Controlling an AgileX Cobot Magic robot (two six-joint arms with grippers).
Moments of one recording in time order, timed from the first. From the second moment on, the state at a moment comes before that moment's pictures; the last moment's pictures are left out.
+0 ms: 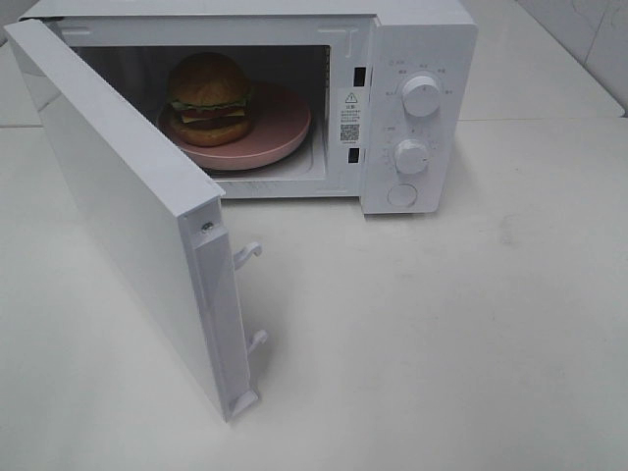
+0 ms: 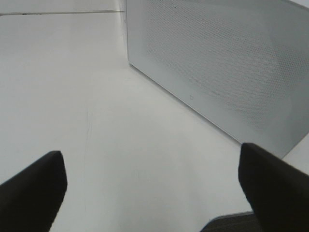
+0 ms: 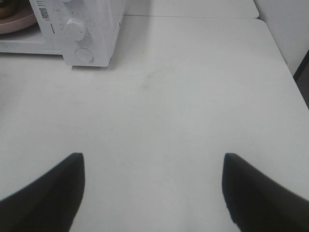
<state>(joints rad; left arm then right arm) 0.01 0.03 -0.52 -0.20 1.08 0.12 0.08 0.00 -0.50 -0.05 1.01 0.10</state>
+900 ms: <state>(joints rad) 0.01 0.04 -0.52 -0.20 1.08 0.12 0.08 0.00 -0.50 -0.04 1.00 0.10</state>
